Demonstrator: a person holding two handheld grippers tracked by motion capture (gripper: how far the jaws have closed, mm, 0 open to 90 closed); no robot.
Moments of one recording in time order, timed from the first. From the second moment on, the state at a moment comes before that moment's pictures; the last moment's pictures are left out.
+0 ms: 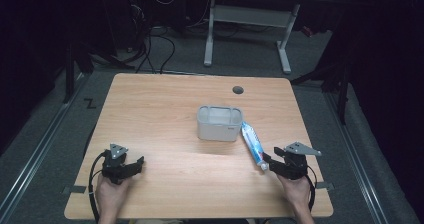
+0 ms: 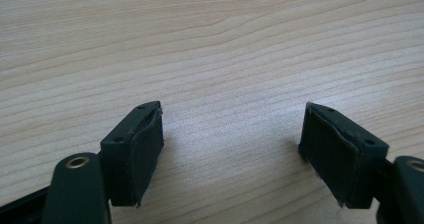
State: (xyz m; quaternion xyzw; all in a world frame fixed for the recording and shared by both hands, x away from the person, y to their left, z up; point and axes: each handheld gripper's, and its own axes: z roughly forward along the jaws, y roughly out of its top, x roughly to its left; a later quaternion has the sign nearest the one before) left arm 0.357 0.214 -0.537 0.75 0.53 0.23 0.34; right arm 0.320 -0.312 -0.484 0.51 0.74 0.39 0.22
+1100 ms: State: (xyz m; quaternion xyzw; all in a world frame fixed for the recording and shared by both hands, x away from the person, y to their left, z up) left arm 0.357 0.213 -0.537 0.75 0.53 0.23 0.34; right arm 0.358 -0.282 -0.452 0.47 0.78 0.34 0.23
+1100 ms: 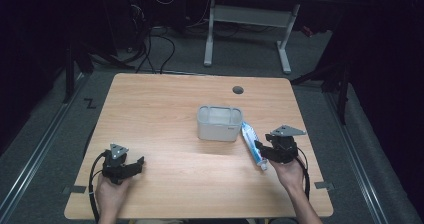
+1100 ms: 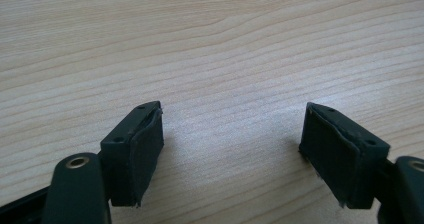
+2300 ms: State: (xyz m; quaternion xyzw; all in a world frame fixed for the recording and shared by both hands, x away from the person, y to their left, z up) left arm 0.357 0.214 -0.537 0.75 0.53 0.22 0.34; right arm 0.426 -0.265 -0.464 0.51 0.81 0.24 0.18
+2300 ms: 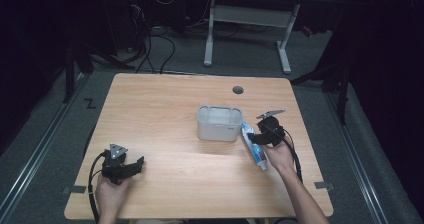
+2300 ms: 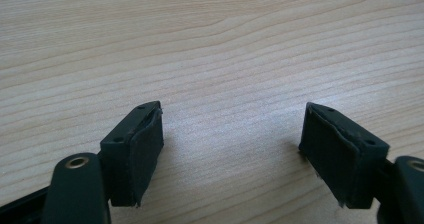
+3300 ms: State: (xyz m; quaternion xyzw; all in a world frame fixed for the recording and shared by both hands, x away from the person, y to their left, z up) left arm 0.357 0.214 -0.537 0.75 0.53 0.22 0.34; right arm 0.455 -0.262 -0.487 0.53 0.81 0.22 0.13
